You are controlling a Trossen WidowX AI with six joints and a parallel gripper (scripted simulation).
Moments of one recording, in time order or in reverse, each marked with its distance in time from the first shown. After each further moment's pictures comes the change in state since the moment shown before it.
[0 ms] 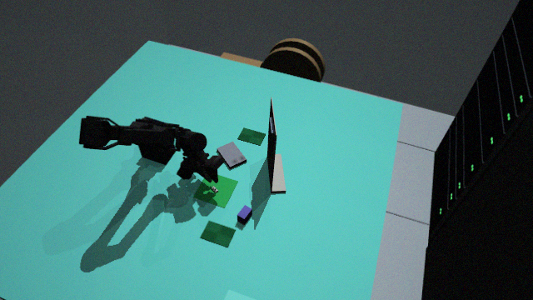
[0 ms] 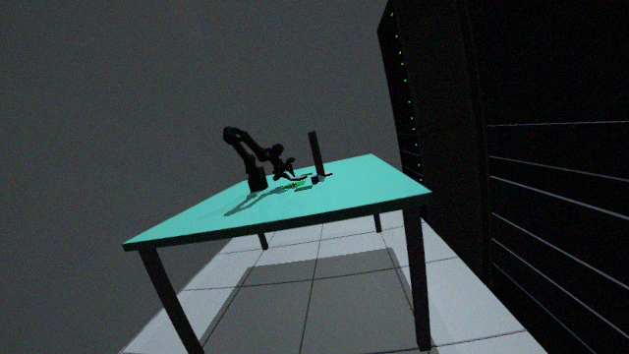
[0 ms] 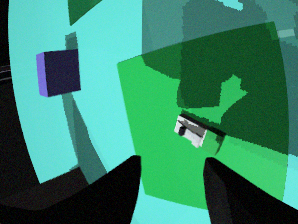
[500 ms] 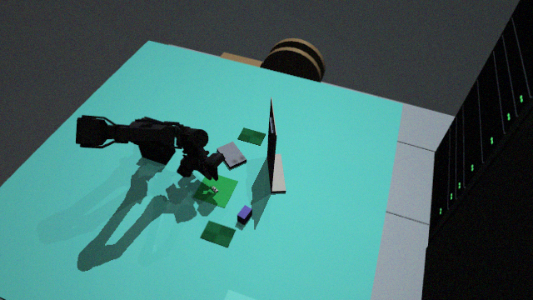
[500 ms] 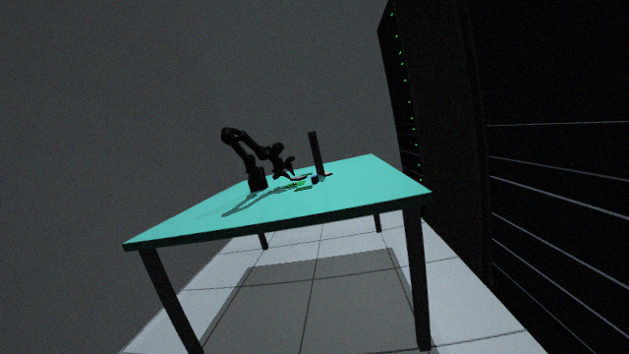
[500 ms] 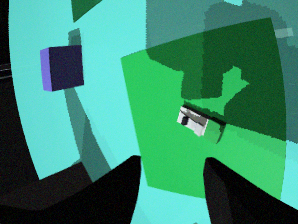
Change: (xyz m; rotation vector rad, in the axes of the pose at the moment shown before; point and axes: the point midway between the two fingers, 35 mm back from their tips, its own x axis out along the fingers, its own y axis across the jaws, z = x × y) arm -0.007 0.003 -0.004 -0.001 0.007 -0.008
